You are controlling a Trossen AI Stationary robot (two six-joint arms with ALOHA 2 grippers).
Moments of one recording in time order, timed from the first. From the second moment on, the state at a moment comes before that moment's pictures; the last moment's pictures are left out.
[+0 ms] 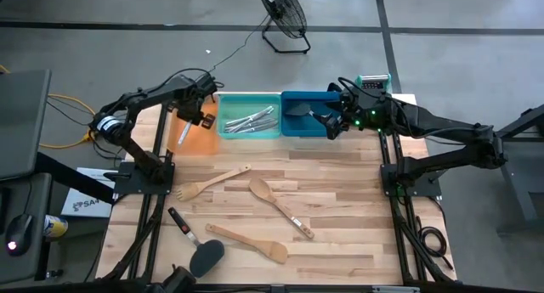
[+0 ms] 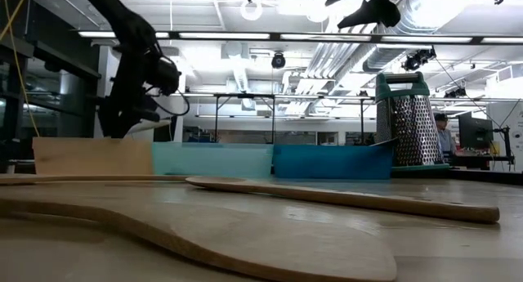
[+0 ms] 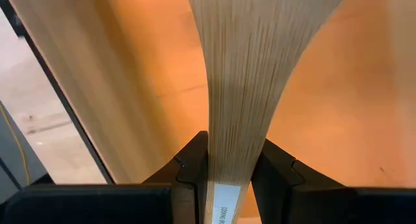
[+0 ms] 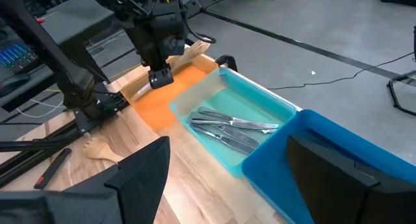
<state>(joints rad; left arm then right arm) 0.92 1.55 1.06 -1.08 -0.26 -0.32 -0.24 1.07 1.11 -0.46 0.24 0.43</state>
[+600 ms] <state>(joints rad) 0.96 1.56 1.02 -1.04 -0.23 -0.19 -0.24 1.07 1.11 -0.47 0.26 0.42</state>
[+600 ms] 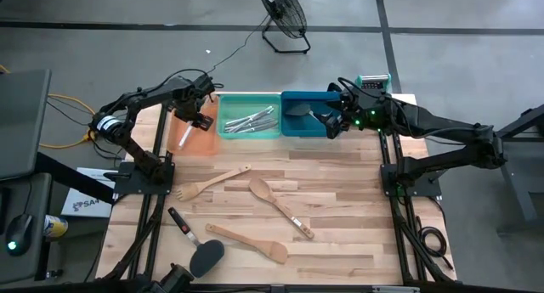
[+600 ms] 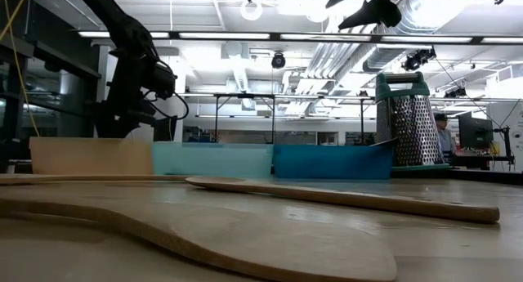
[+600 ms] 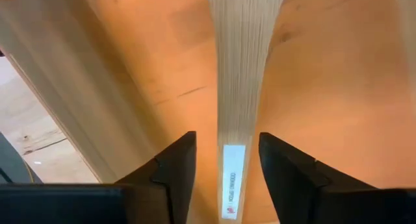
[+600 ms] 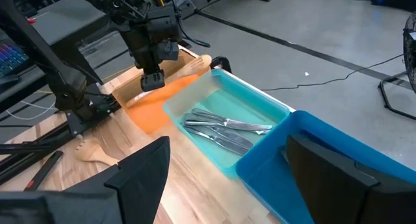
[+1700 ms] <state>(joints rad) 0.64 1.28 1.07 -1.18 0.10 -0.20 -0.24 1.07 1.11 -0.55 0.26 0.44</state>
